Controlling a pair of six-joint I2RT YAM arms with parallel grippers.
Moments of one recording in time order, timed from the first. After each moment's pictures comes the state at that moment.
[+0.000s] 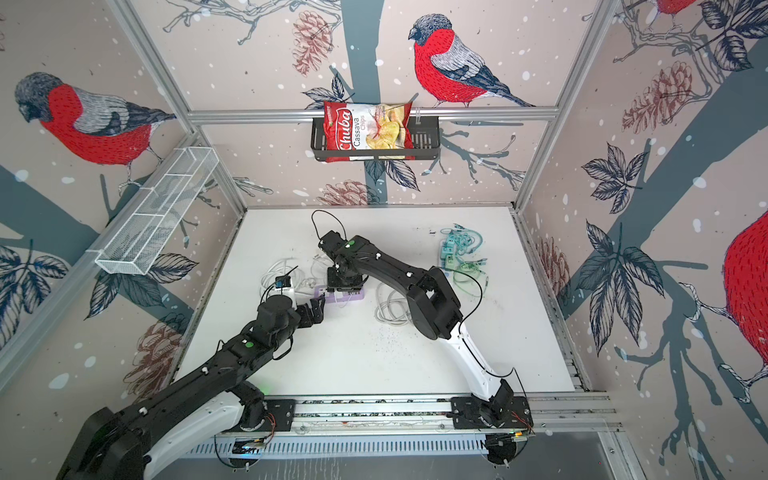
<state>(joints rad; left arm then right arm) -0.49 0.89 0.33 -0.02 -0.20 -0.52 0.93 2.34 2.09 -1.02 -0.16 0.68</state>
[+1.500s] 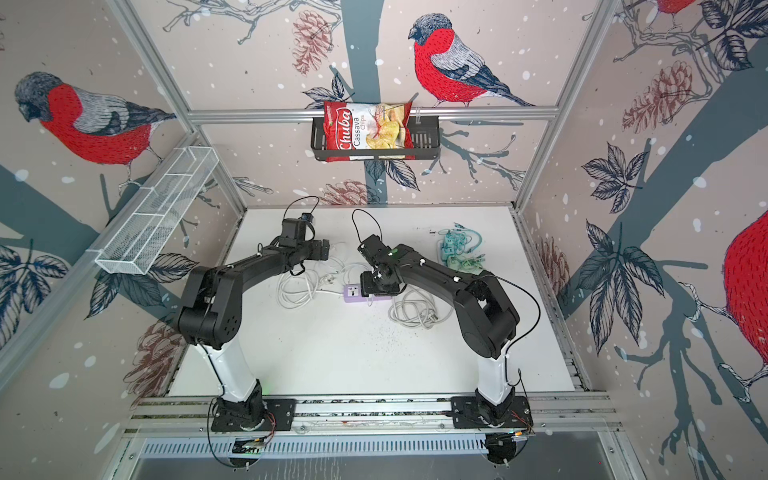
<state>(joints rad) -0.21 1.90 1.21 -0.08 0.00 -0.06 0.82 1.88 1.46 -0.77 -0.11 0.58</state>
